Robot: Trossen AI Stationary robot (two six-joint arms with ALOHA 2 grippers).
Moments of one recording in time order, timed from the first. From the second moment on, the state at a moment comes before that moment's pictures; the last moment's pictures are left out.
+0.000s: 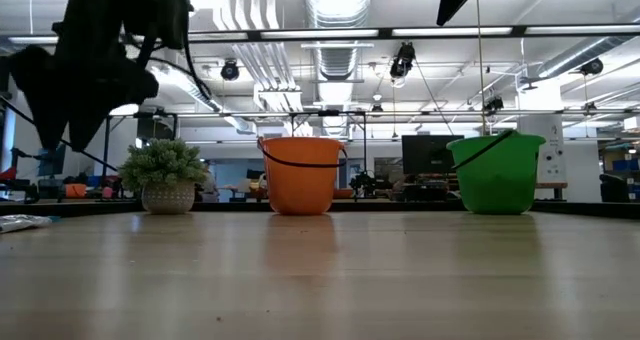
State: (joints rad) left arm 0.09 1.20 0.84 -1.27 0.07 -1.19; right arm -0.17 1.43 1.76 -1.42 0.68 0.09
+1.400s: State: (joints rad) left arm 0.03 1.21 0.46 -0.85 0.20 -1.29; right arm -0.17 1.43 1.76 -1.38 0.68 0.05
